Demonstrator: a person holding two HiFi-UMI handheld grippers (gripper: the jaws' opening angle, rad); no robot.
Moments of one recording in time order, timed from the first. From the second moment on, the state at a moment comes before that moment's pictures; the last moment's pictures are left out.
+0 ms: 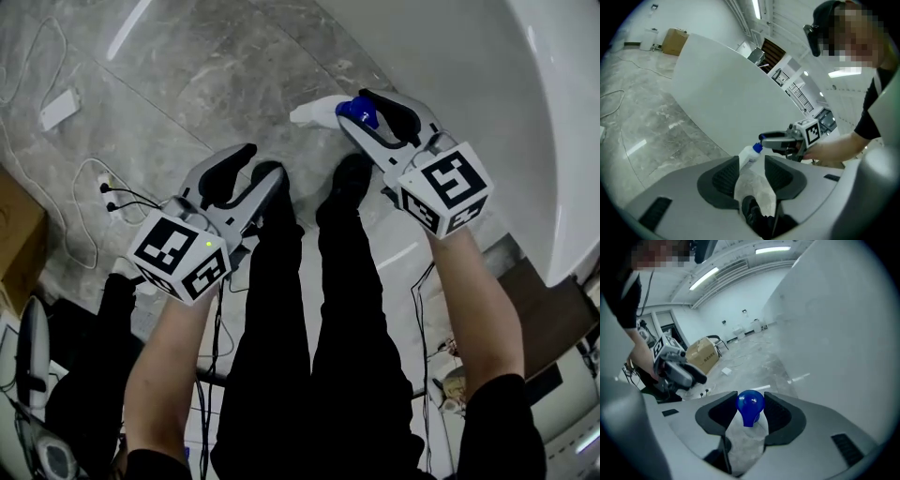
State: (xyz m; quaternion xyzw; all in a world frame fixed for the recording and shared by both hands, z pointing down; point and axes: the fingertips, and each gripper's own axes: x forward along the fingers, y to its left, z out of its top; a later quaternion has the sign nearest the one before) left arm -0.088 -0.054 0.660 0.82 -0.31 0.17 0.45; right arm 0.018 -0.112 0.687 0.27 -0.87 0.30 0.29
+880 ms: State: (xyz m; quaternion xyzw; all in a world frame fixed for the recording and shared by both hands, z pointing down) left arm -0.044 -0.054 0.692 0.81 -0.32 0.12 0.47; right arm 0.081 -0.085 0.888 0.31 -0.78 0.29 0.45
